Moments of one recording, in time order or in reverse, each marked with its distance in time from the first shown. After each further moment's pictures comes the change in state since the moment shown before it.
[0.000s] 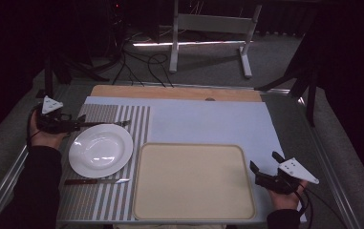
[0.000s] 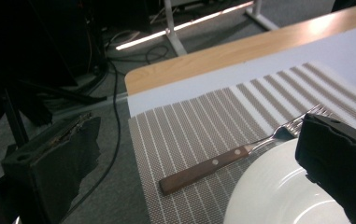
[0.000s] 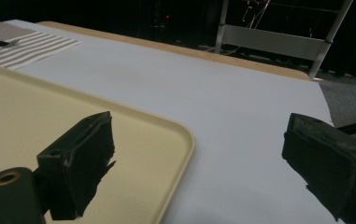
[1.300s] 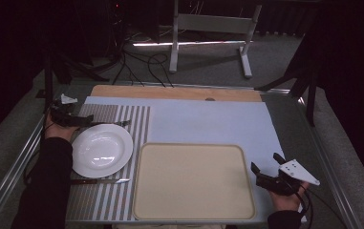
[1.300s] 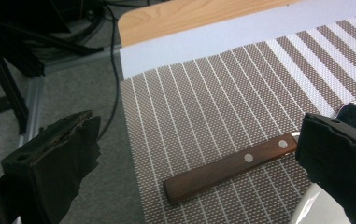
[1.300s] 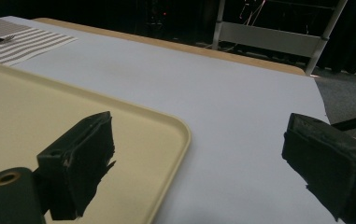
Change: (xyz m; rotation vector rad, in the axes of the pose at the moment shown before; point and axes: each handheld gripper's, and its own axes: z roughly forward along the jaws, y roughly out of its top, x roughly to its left) left arm 0.010 -0.008 0.070 0.211 0.004 -0.059; right arm -0.001 -0.003 -0.003 0.011 -0.011 -0.001
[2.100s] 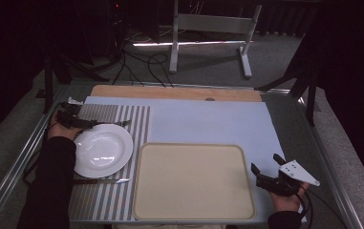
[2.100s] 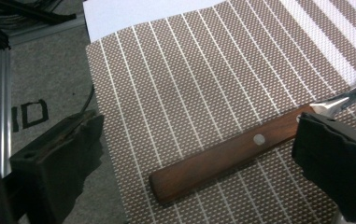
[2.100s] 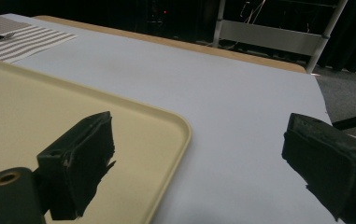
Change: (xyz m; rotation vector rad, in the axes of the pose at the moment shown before) left arm 0.004 -0.006 0.029 0.134 -0.066 0.039; right arm 0.000 -0.002 -0.001 0.008 0.001 0.000
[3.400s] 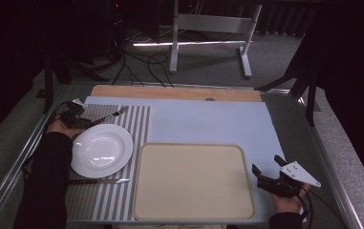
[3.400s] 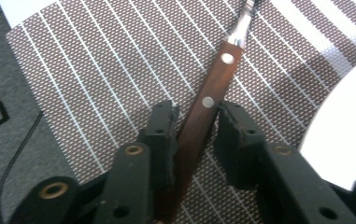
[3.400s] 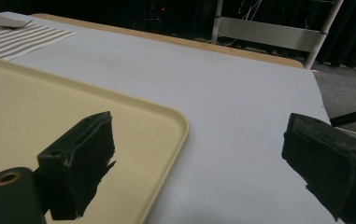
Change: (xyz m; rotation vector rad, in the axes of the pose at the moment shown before) left arm -0.002 0.008 0.001 0.150 -0.175 0.132; right arm -0.001 -0.002 -0.003 0.008 -0.006 0.008
